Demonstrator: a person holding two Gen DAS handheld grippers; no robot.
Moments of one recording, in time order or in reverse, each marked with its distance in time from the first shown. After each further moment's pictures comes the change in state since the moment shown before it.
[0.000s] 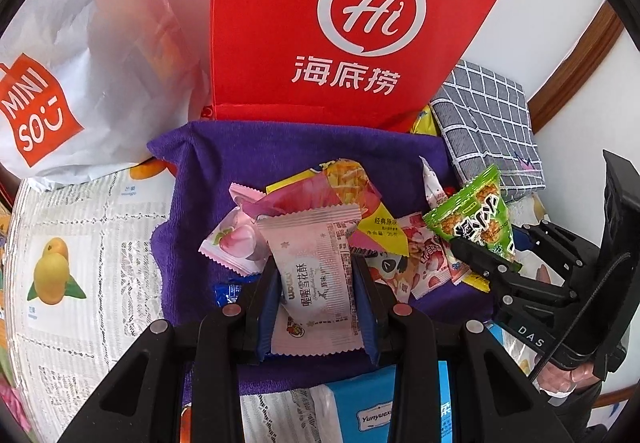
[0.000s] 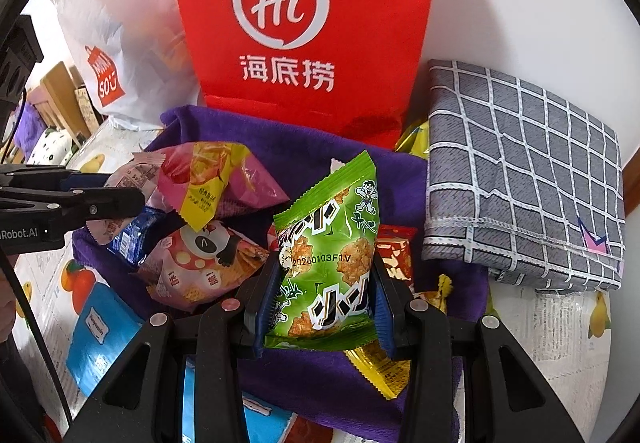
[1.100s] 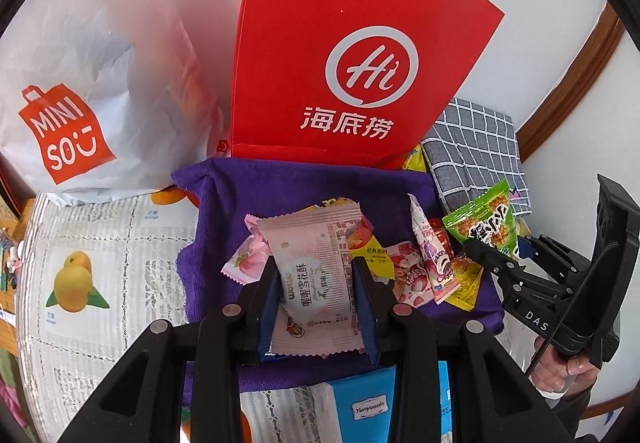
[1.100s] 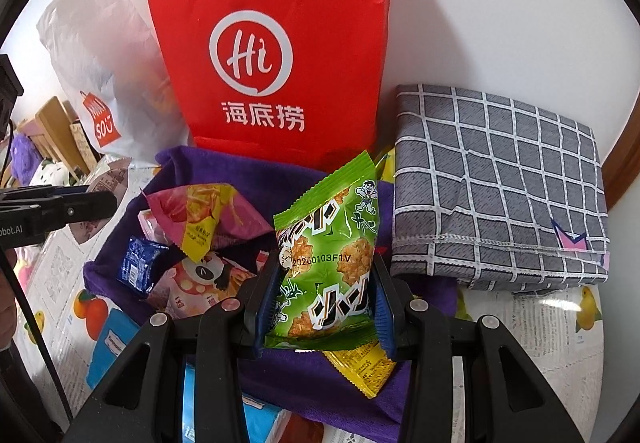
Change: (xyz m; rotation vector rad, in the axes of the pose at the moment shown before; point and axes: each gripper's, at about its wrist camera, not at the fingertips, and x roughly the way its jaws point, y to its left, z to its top) left arm -0.037 0.007 0.005 -0.021 -0.094 -0.018; right arm -0.028 -0.020 0.005 0.081 -0.080 -0.018
